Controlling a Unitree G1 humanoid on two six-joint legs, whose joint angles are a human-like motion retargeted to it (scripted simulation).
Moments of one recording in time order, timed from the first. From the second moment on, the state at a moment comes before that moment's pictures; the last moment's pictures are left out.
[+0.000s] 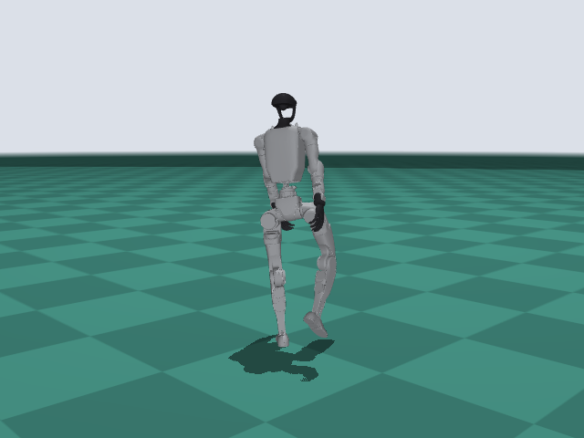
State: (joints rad) left arm -0.38 0.05 0.13 1.47 -0.01 0.00 -0.15; right arm 0.22 -0.26 -0.05 1.70 -0.20 0.14 0.04; waist -0.24 0.10 -0.02; left_leg -0.06 0.09 0.31 0.04 -0.11 0.03; right_leg -0.51 -0.16 -0.38 0.96 0.20 -0.03
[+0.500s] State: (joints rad) left arm 0.32 0.12 0.44 1.70 -0.01 0.09 -0.10; right arm -0.32 0.01 0.36 1.26 -0.29 -0.07 0.28; waist -0.10 -0.03 -0.06; left_leg -0.55 0.23 0.39 1.14 -0.05 0.06; right_leg -0.04 -0.07 -0.36 0.04 0.06 -0.04
